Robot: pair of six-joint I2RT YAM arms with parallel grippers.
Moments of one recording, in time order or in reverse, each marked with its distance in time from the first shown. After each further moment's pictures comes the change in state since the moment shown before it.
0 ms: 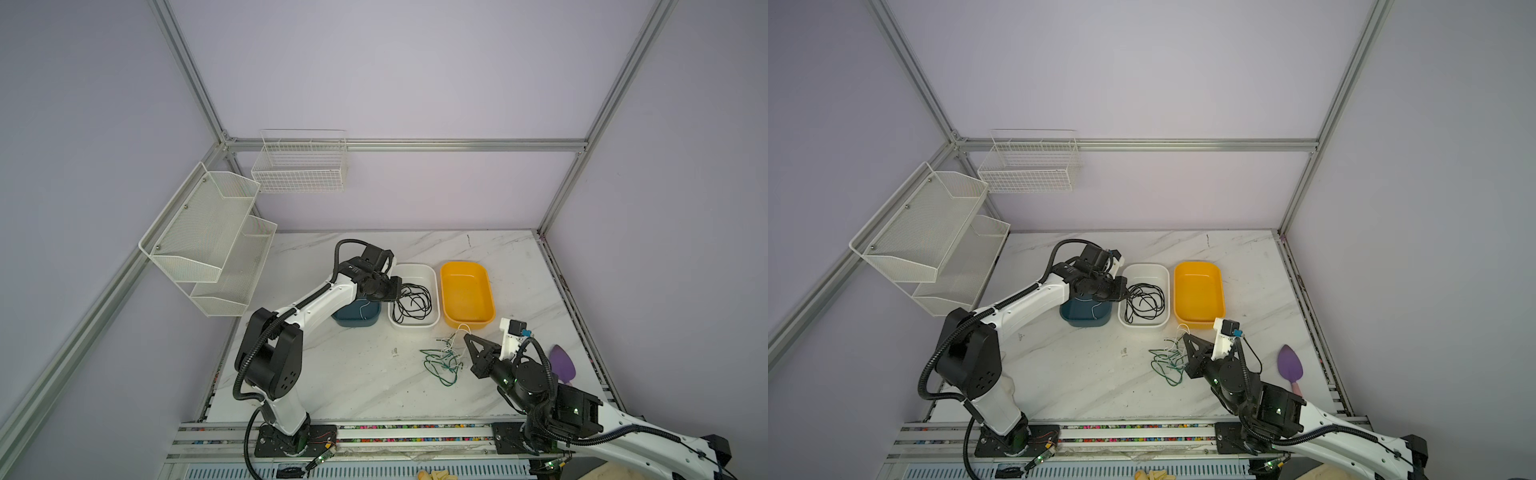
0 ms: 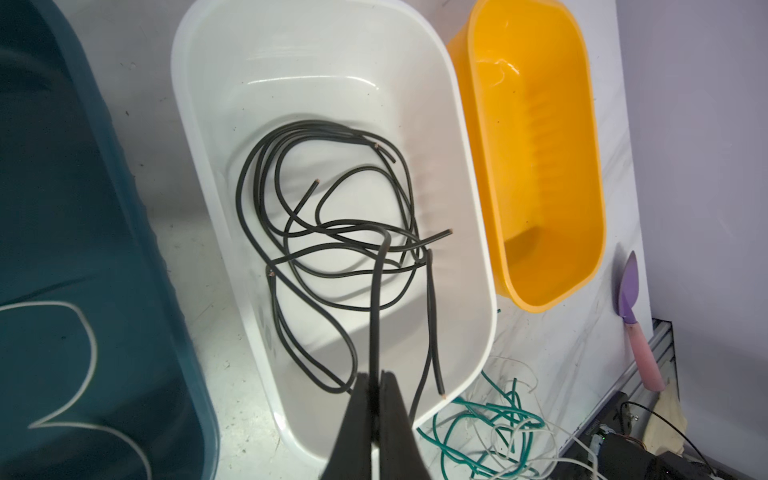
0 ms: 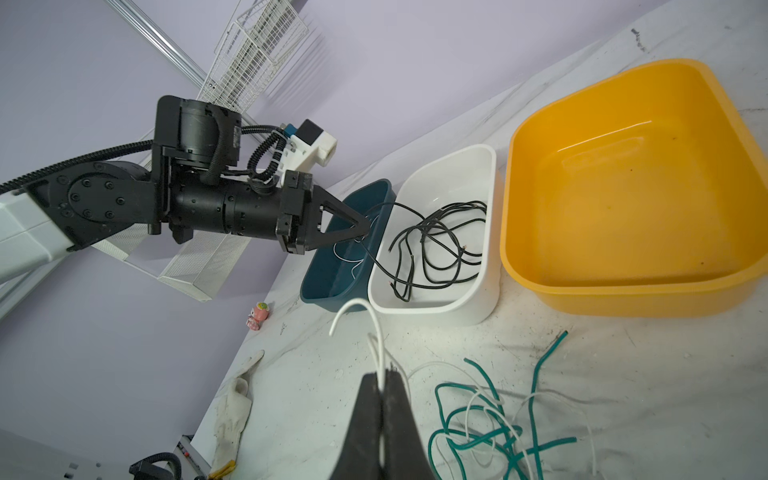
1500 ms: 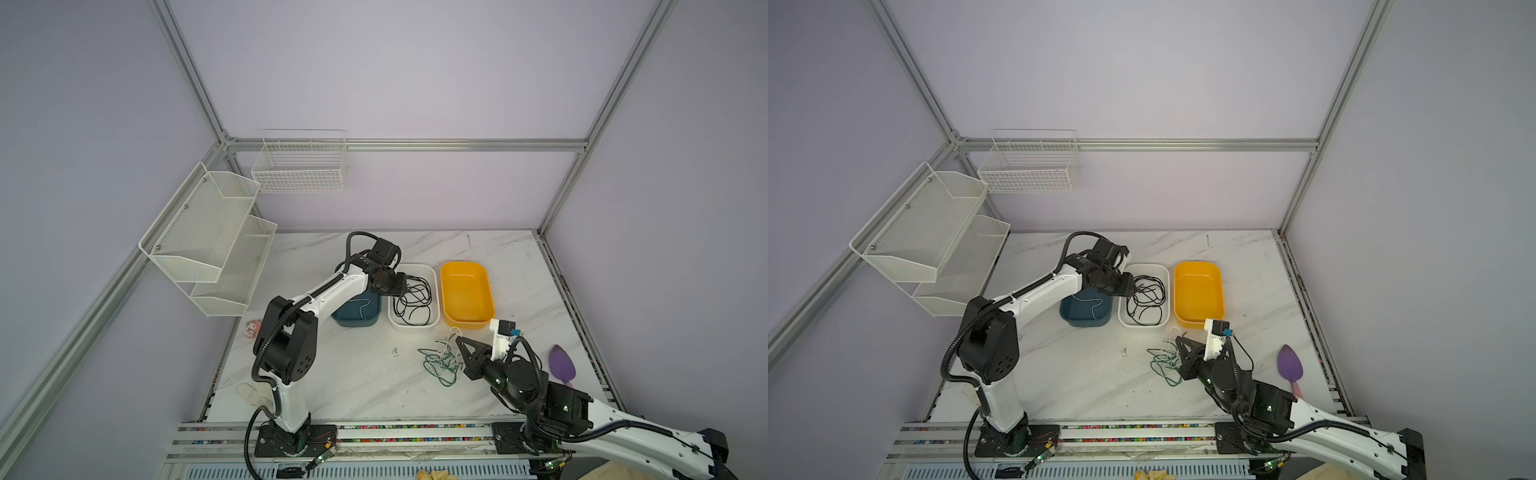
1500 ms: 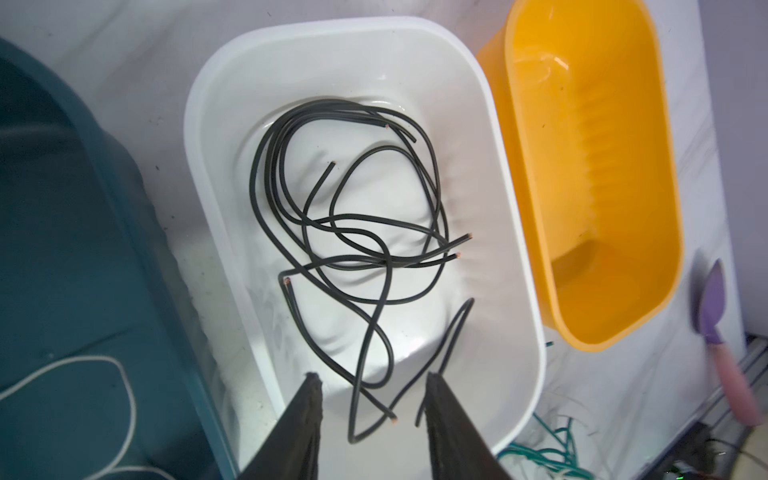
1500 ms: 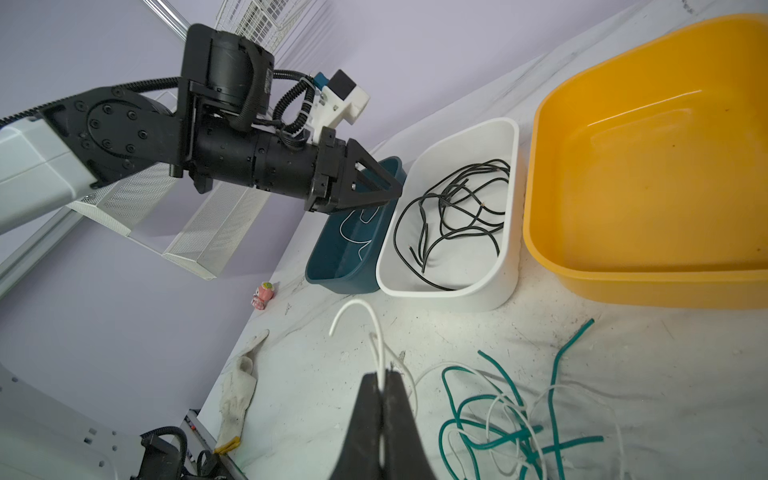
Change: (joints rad) left arm -0.024 0.089 0.165 -0.098 -0.085 0.074; right arm 0.000 0.080 -0.023 0.082 -0.061 -0.003
